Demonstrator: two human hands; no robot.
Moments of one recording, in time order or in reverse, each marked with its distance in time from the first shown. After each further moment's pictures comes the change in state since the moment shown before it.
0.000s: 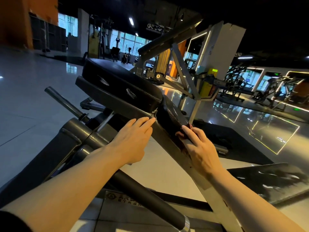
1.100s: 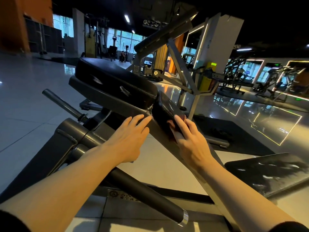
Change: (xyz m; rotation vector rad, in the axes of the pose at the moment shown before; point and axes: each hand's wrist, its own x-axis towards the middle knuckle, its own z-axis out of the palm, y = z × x) left_hand -0.002 0.004 0.002 0.095 -0.070 0.011; right_hand 0.010 -0.013 0.002 -0.019 0.050 0.016
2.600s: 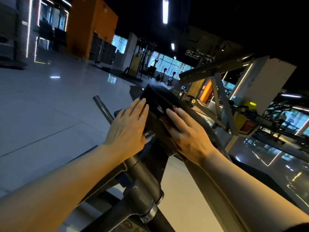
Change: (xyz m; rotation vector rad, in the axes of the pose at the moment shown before) left_hand -0.043 -0.138 0.004 -0.224 0.379 -0.526; right_hand 0.189 -0.074 0.022 -0.031 0.103 -0.523
